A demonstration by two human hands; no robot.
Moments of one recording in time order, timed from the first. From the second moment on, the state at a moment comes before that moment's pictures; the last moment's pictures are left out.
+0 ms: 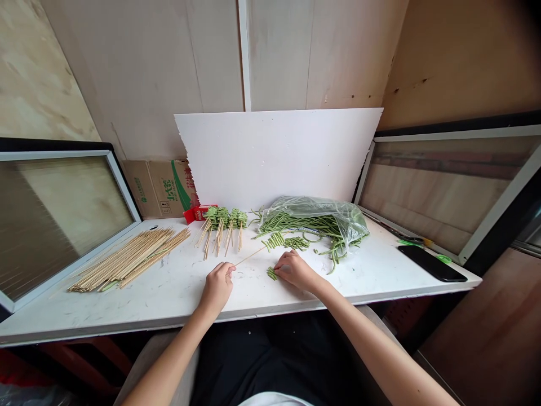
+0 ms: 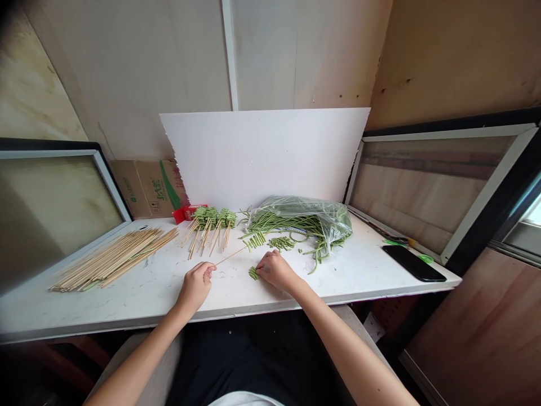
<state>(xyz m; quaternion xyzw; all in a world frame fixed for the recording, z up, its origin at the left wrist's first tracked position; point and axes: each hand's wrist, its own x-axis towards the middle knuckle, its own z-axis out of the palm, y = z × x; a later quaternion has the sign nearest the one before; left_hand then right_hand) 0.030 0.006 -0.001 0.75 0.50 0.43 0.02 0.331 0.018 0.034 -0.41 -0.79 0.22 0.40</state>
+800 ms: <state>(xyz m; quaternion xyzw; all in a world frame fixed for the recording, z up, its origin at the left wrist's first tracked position) 0.031 0.007 -0.007 0.77 0.48 0.41 0.02 0.368 0.048 0.019 -0.42 -0.46 0.49 0.61</state>
